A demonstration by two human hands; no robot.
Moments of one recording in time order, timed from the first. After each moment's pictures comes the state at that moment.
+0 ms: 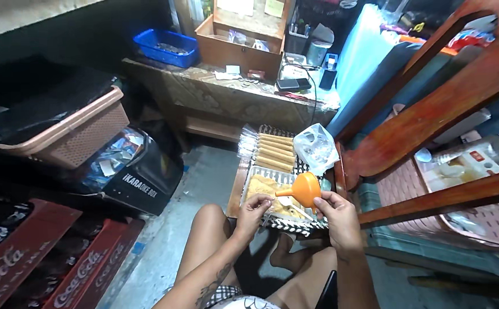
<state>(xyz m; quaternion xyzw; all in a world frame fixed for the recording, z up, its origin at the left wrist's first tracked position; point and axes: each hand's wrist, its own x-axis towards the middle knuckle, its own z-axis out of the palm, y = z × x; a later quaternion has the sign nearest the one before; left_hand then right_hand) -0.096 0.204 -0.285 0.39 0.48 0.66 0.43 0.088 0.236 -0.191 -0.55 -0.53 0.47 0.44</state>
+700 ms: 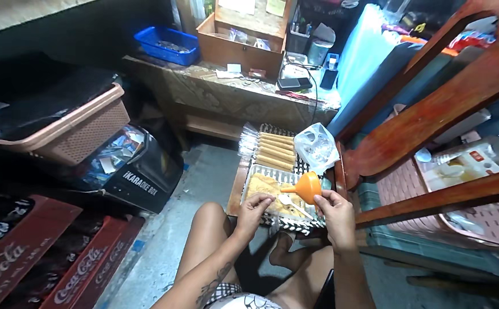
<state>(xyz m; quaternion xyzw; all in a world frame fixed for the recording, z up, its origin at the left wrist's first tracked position) -0.097 0.203 -0.288 0.41 0.47 0.66 0.42 0.090 0.245 -0.209 -0.59 -0.56 0.40 0.42</state>
